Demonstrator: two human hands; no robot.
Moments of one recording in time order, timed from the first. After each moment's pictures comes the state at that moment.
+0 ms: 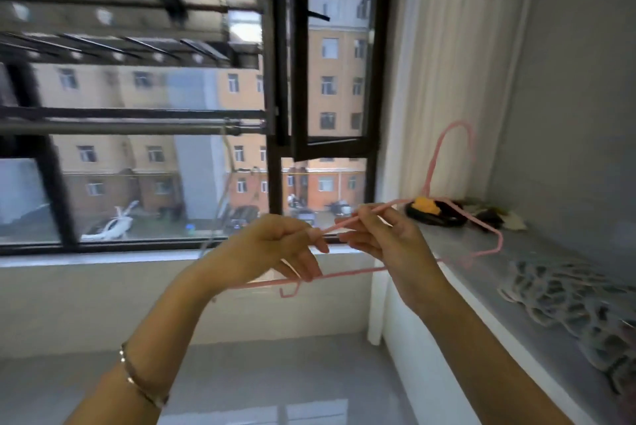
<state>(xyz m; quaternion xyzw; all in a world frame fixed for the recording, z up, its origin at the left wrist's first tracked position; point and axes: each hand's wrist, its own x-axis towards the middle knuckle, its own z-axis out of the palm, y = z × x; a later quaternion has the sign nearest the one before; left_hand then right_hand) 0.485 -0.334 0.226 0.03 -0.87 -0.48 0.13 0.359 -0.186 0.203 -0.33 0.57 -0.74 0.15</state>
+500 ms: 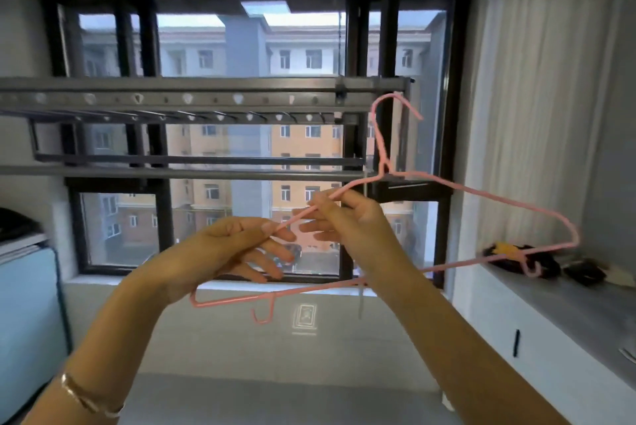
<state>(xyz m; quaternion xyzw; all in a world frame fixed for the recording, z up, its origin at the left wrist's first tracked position) 0.741 -0.449 0.283 0.08 -0.81 -0.54 0.23 0.586 -0.329 0.284 -0.49 0.51 -0.69 0.16</state>
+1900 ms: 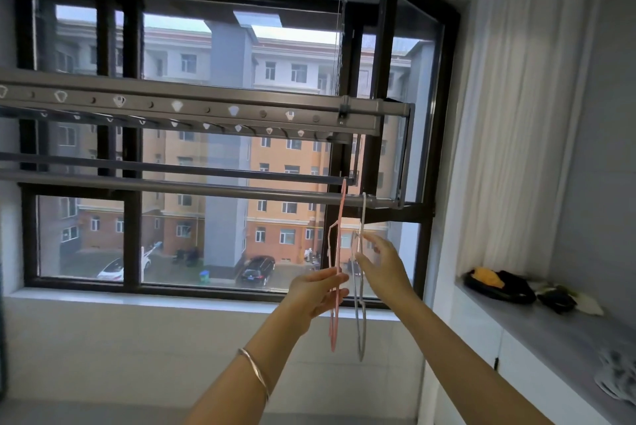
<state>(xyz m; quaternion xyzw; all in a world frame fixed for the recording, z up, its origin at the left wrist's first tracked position) 0.557 -0.489 0.203 0.21 -0.60 -0.73 0.24 0.452 -0.399 0.227 -0.36 0.77 -0.53 -0.03</state>
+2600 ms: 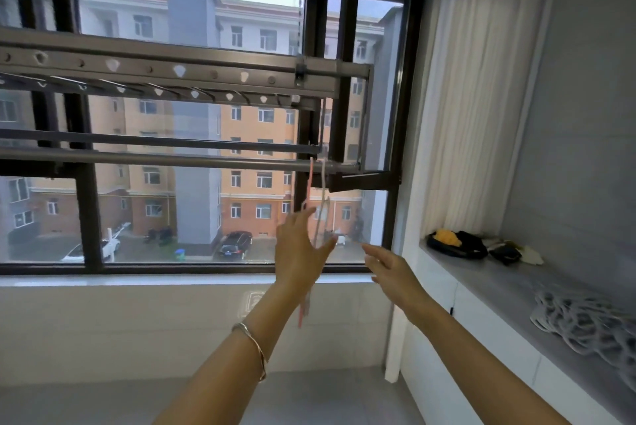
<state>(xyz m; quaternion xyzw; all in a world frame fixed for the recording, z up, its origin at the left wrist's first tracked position) 0.526 -0.429 0.208 0.22 -0.81 -0.34 0.42 0.414 -0.309 0.172 -0.32 0.77 -0.55 0.07</state>
